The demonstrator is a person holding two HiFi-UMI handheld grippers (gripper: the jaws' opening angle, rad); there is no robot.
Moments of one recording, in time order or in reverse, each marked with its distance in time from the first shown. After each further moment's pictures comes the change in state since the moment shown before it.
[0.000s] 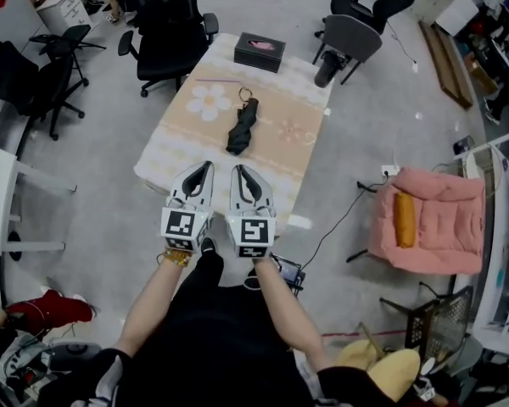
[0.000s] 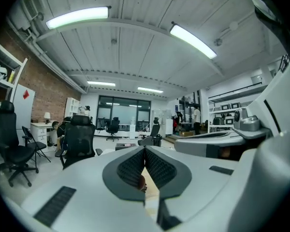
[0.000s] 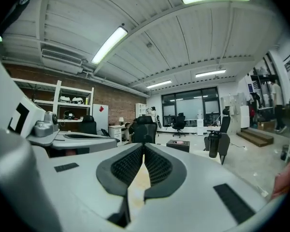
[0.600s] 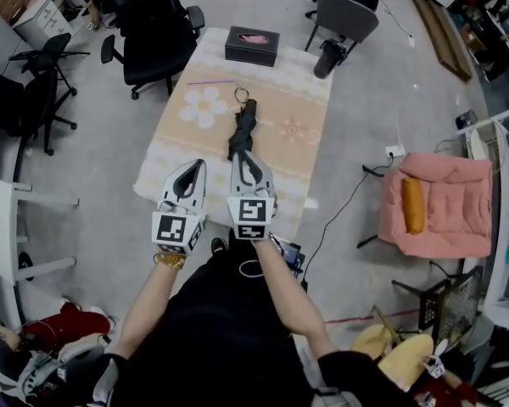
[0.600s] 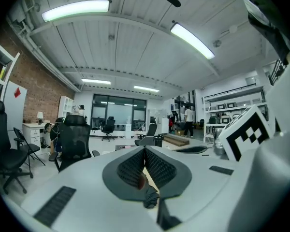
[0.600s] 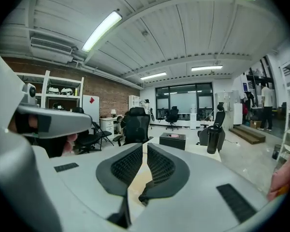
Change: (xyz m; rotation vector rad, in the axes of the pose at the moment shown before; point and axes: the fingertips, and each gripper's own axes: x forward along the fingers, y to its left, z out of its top) left arm 0.061 0.059 0.008 0.016 0.003 -0.082; right arm 0.114 -0.041 -0.028 0.006 0.081 -0.099
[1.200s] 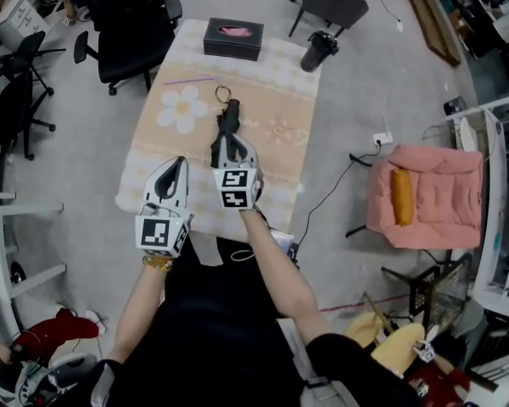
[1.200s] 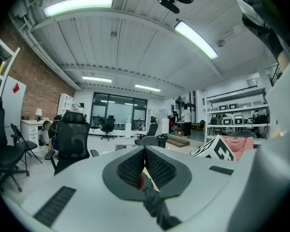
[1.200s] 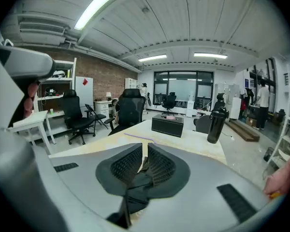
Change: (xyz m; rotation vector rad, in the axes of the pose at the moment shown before) left arm 0.055 0.038 -0.011 -0.018 0.005 -0.011; right arm 0.120 -0.049 -0.074 -0.041 0.199 -0.053
